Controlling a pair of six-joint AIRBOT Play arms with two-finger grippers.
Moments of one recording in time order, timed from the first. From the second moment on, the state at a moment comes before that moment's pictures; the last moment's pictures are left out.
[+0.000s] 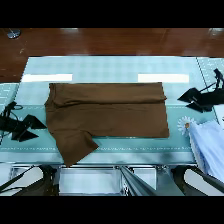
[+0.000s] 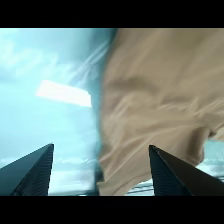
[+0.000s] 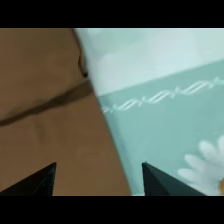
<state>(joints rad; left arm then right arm) 0.66 -1.18 0.69 1.14 -1.43 -1.32 -0.39 -1.15 0.91 -1.05 1.18 1.46</state>
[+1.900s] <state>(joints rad) 0.54 -1.03 0.32 0.78 -1.21 -1.11 -0.30 -1.07 0.53 -1.11 1.24 1.47</state>
